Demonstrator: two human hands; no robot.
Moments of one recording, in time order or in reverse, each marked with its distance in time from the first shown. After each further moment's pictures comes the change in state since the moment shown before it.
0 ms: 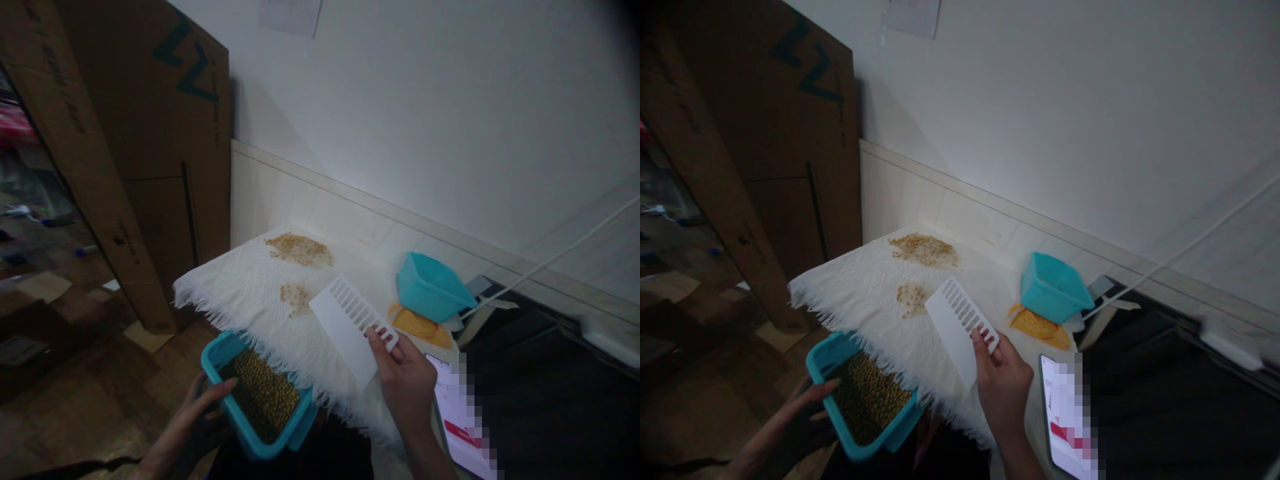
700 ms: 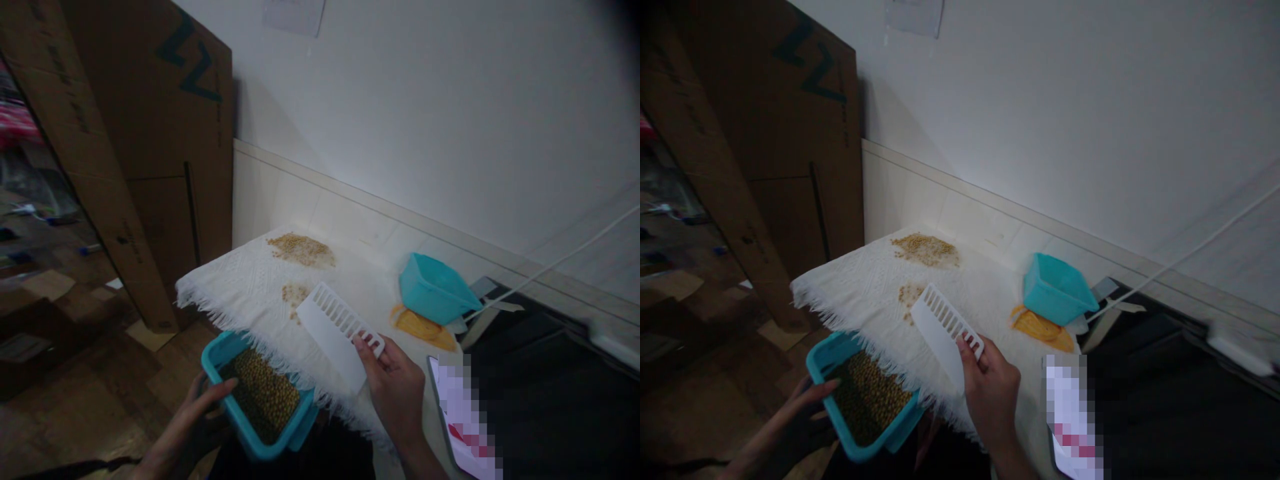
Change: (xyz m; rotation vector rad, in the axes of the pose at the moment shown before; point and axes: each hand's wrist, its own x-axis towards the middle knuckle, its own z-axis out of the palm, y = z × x) left_hand 0.000 -0.001 -0.001 0.008 0.002 0.012; right_hand -0.012 -0.010 0.011 0.007 -0.130 -0.016
